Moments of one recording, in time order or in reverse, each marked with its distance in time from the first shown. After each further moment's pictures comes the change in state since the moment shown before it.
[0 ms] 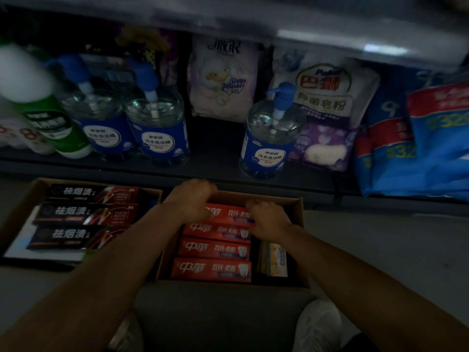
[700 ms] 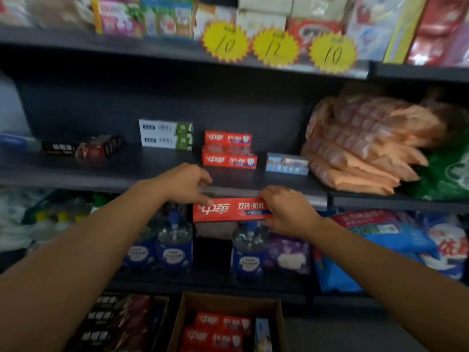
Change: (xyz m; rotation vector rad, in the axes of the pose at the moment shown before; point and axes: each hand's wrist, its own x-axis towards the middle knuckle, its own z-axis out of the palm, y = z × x) left_hand -0.161 0.099 -0.280 0.106 0.459 0.109; right_hand -0.162 -0.064 -0.301 -0.437 0.739 -0.142
